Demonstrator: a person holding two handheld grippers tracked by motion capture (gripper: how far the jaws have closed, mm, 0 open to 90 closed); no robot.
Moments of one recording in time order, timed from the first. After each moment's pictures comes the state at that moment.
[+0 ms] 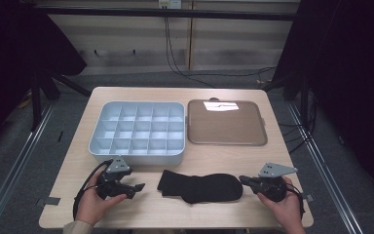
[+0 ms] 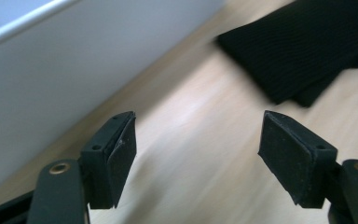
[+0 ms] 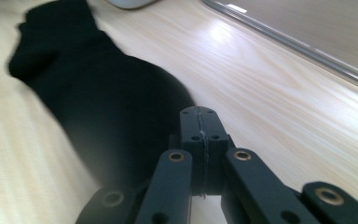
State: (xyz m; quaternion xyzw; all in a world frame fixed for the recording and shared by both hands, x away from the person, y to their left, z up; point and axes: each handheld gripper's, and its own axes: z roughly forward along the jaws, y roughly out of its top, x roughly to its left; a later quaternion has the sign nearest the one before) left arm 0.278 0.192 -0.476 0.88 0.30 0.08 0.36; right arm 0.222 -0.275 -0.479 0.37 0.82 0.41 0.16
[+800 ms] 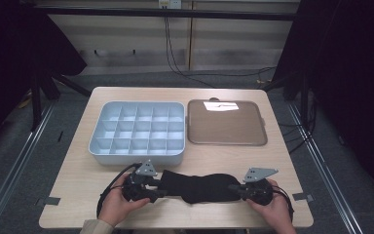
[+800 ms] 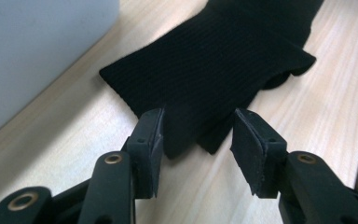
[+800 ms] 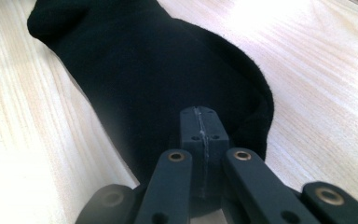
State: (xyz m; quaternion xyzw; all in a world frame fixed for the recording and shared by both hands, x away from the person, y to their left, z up) left arm 0.270 0.129 -0.477 0.90 0.25 0.01 0.35; right arm 0.225 -0.247 -0.499 0.35 0.86 0.37 0.10
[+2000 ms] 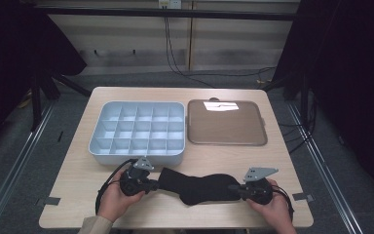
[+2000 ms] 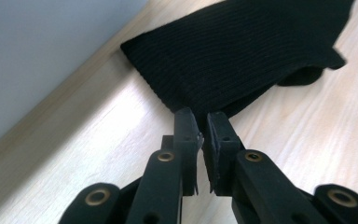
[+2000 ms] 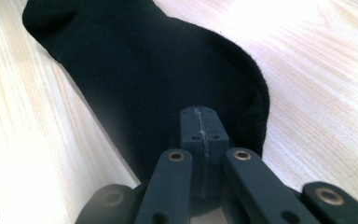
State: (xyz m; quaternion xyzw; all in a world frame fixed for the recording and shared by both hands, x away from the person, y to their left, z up) left arm 0.283 0.140 -0.474 0.91 0.28 0.00 0.32; right arm 0.226 -0.248 -0.500 0.35 0.85 0.38 0.09
